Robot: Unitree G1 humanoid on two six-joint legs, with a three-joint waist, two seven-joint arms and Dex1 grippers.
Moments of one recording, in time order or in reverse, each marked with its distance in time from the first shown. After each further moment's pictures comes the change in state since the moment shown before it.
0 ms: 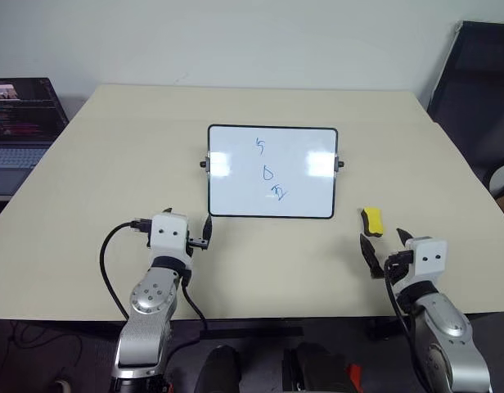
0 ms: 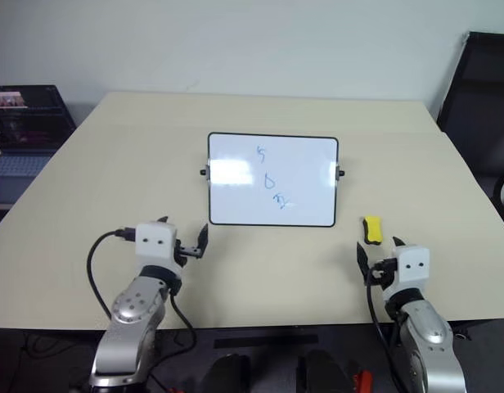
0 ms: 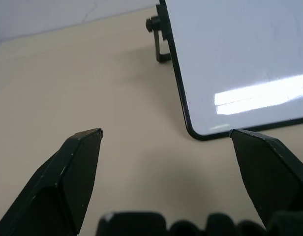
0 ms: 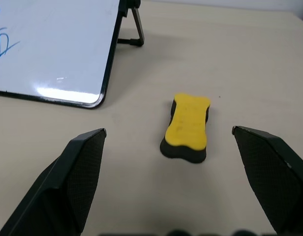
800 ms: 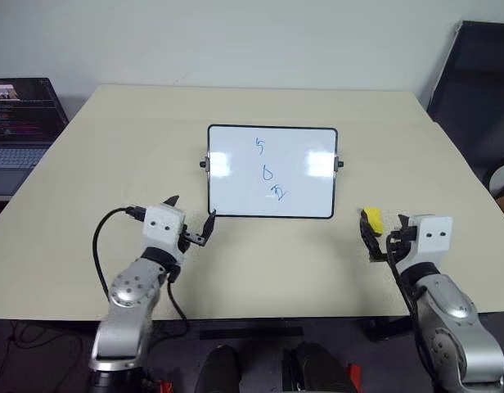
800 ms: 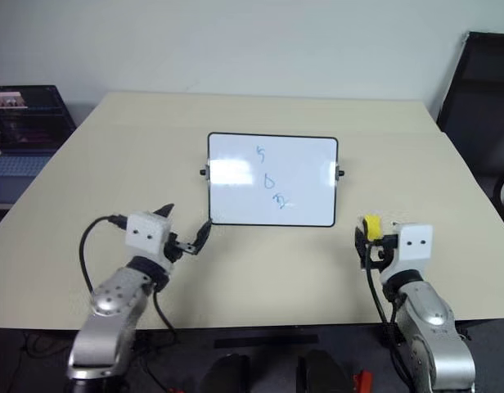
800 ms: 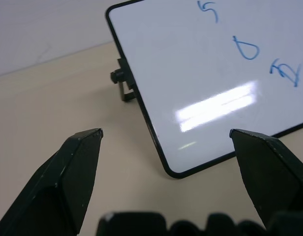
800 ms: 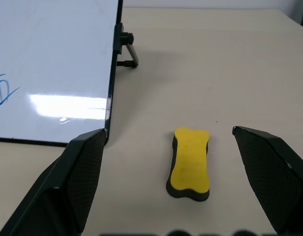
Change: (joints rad) left arm -0.112 0.203 0.085 0.057 -0.220 -0.066 -0.312; right arm -0.165 0.003 -0.030 -0.282 0.080 0.484 -0.175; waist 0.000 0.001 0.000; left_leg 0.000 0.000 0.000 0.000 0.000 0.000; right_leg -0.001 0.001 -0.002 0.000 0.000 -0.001
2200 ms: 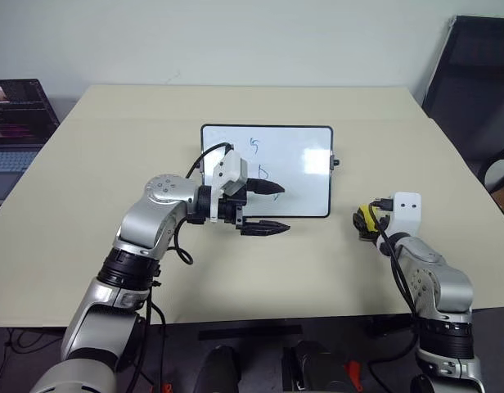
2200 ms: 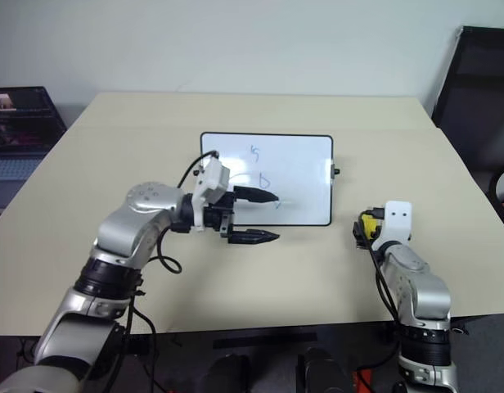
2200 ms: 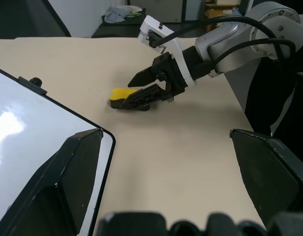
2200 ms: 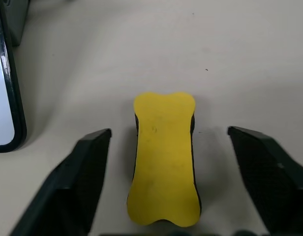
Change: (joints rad) left arm -0.637 0.141 -0.322 0.388 -0.237 0.108 -0.836; right arm -0.335 0.014 -0.024 0.448 -0.005 0.173 -0.063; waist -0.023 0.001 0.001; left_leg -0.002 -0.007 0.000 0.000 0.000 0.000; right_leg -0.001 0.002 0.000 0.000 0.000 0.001
